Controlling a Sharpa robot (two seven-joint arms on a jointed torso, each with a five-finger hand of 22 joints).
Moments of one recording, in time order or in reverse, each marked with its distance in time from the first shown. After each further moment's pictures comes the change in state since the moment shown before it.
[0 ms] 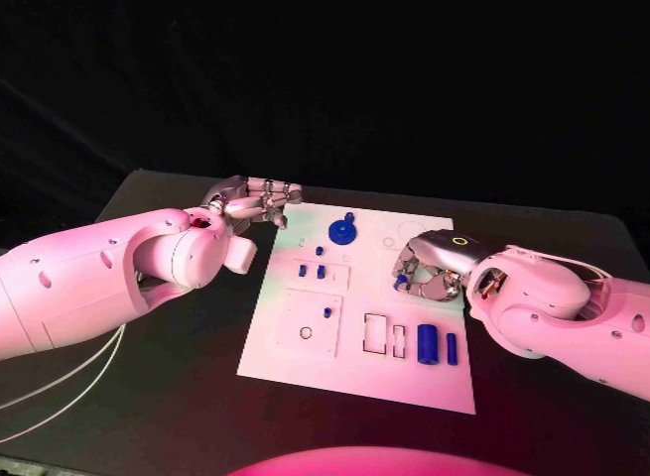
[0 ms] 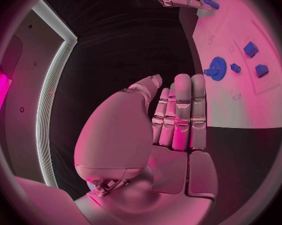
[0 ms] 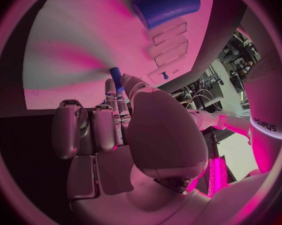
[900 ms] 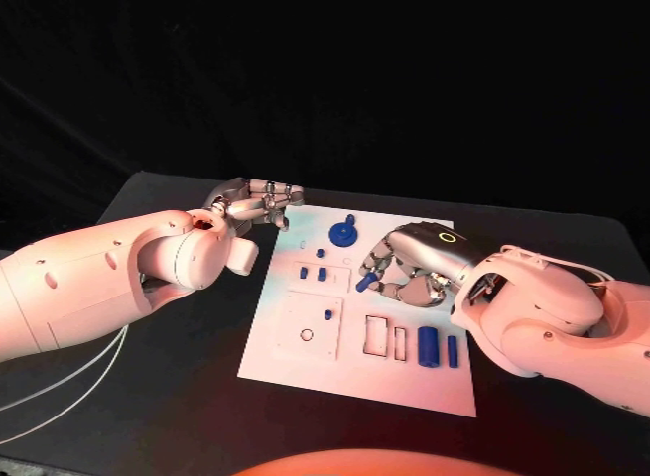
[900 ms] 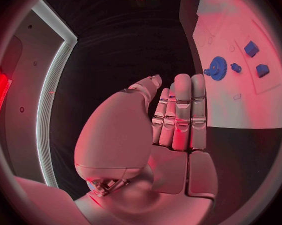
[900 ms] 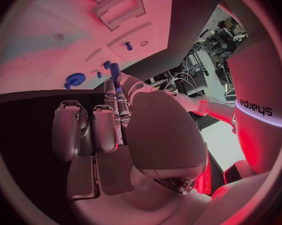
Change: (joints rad) left arm 0.000 0.011 0.000 -0.012 0.000 0.001 0.000; left_hand -0.004 0.004 -0.006 0.000 0.000 -0.004 0.004 0.000 -0.001 0.000 0.000 0.007 0.001 0.000 0.000 0.000 -0.001 0.000 0.000 0.000 -0.004 -0.002; right arm 0.043 -0.012 0.009 0.200 0.027 -0.081 0.000; right_hand 0.016 0.007 0.029 -0.026 0.002 0.004 0.001 -0.001 0.008 0.006 0.004 -0.015 -0.003 0.001 -0.001 0.008 0.003 0.000 0.001 -0.001 0.018 0.000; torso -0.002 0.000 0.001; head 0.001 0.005
